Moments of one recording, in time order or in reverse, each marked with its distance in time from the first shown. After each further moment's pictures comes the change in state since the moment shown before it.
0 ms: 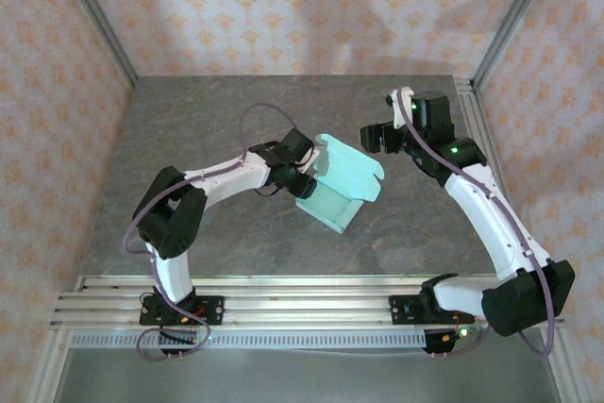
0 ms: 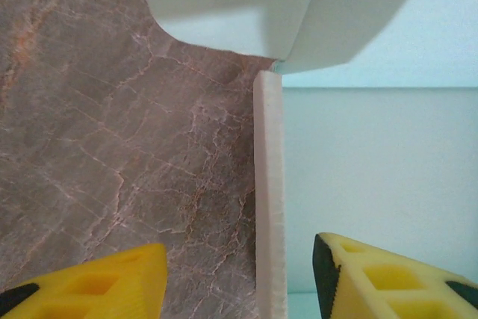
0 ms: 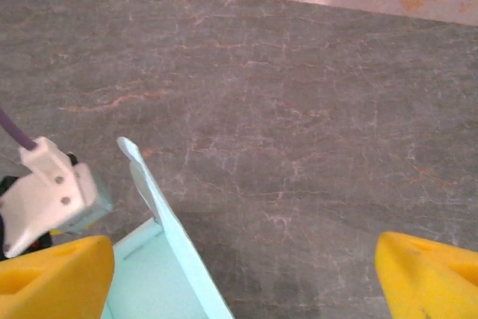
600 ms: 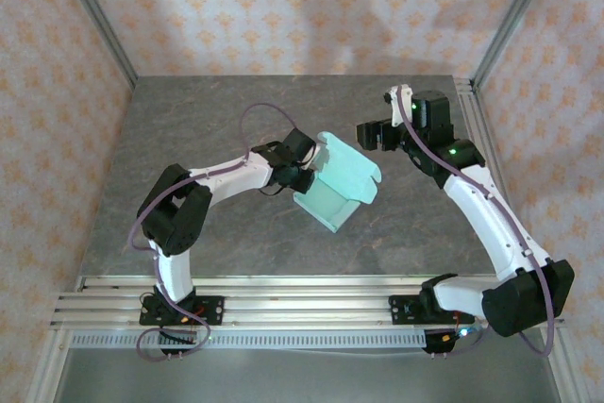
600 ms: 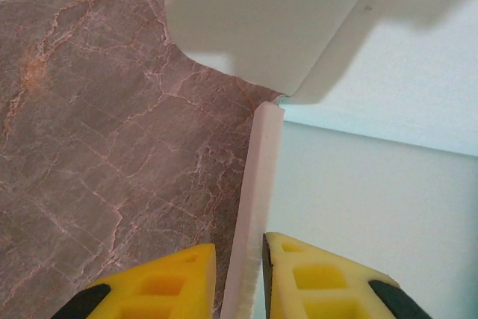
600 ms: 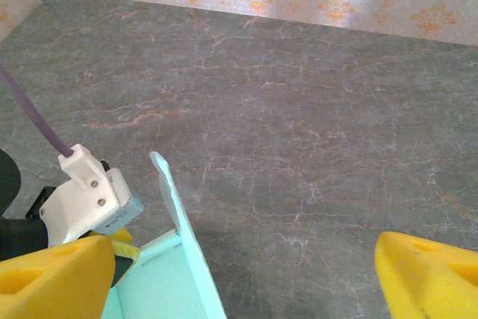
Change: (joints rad) left arm 0.000 0.023 0.000 0.087 -0.014 -0.071; right arm 0.000 0.000 -0.013 0.064 -0.036 0.007
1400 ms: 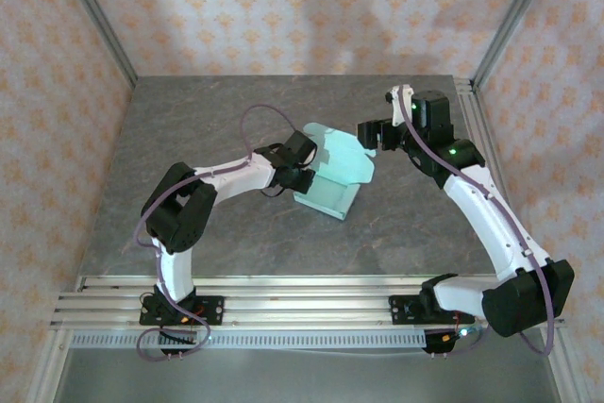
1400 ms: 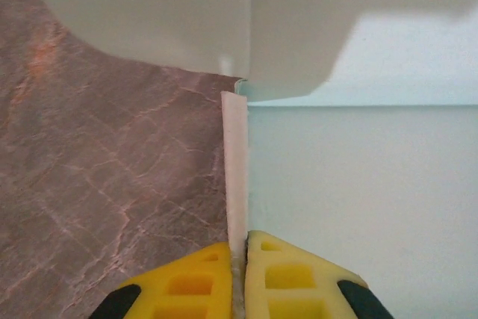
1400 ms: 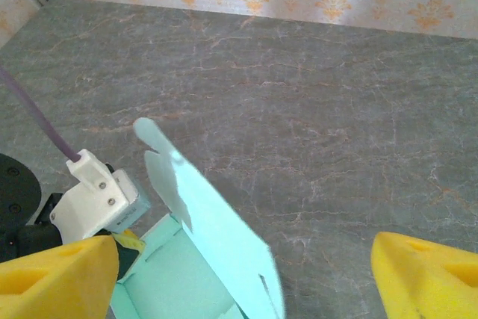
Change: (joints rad) left arm -0.003 0.027 -0.006 0.013 -0.081 -0.077; right arm 0.000 0.000 -0.001 0.001 0.013 0.040
